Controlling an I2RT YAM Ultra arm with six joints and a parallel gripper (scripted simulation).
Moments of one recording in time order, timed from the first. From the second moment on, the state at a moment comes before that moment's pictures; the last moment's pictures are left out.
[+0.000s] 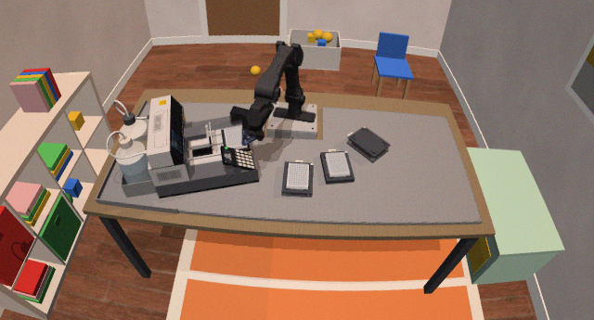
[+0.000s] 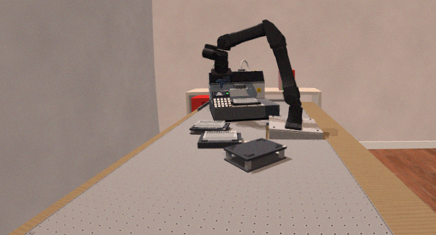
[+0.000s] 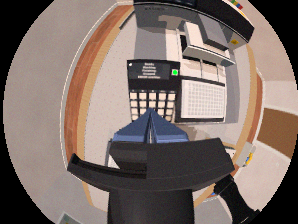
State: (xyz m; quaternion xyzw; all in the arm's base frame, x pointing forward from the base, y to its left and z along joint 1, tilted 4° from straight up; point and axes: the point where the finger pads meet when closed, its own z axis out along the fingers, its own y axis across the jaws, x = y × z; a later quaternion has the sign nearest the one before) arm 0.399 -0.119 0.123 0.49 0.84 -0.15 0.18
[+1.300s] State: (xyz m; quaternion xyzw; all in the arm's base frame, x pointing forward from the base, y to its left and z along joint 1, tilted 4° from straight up) arm 0.384 -0.068 0.089 0.47 0.86 -0.14 0.16
